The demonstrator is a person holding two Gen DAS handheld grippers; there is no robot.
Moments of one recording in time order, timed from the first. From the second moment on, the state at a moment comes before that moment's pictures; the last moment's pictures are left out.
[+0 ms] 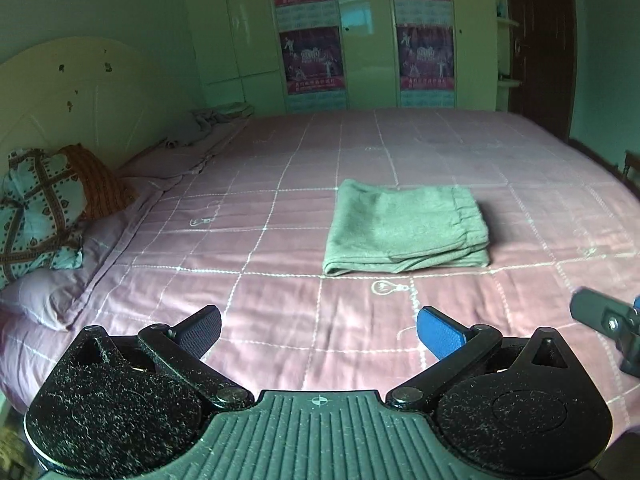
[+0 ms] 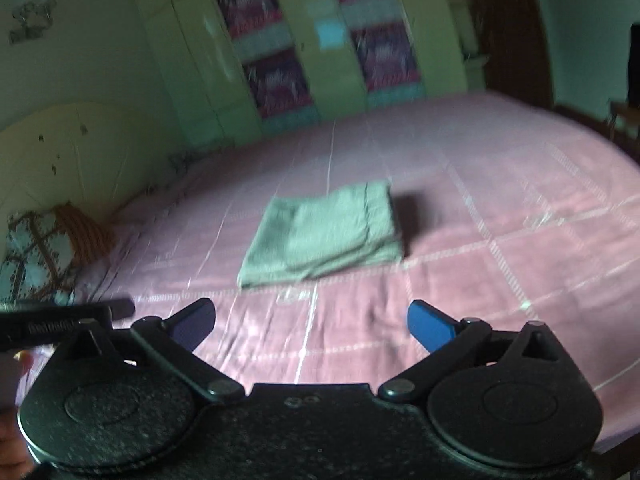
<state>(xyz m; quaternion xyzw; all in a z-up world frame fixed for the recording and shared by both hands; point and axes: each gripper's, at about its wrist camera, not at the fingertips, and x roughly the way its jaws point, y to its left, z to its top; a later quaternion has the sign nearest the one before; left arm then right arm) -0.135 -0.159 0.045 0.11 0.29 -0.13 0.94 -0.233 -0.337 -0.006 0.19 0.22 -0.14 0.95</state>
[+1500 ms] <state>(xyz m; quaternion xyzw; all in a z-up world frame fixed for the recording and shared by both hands) -0.143 -0.171 0.040 0.05 0.30 -0.16 0.94 -0.258 -0.345 0.022 0.11 0.18 -0.19 0.96</state>
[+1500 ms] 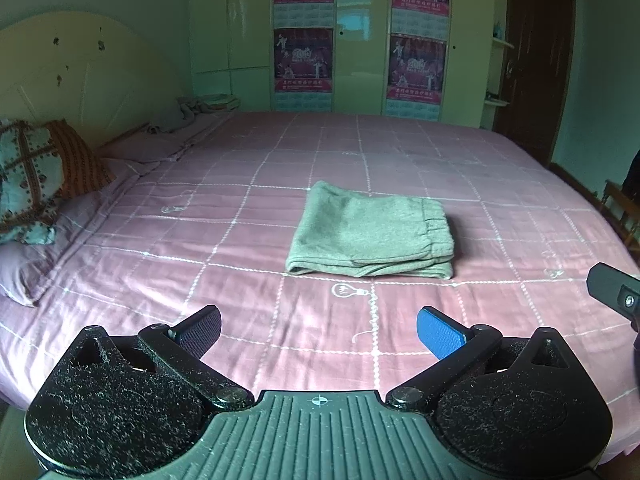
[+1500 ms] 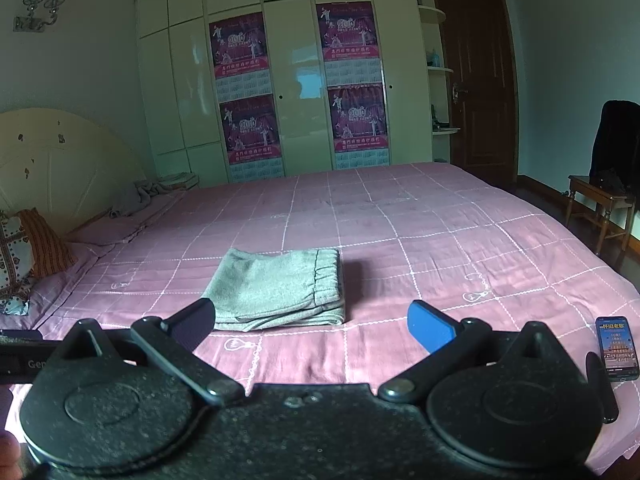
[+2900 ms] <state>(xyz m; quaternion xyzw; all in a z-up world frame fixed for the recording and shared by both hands) -0.149 -0.176 0.047 0.07 0.27 -0.15 0.95 -0.263 -0.342 0.034 0.10 0.17 -0.19 0.96</state>
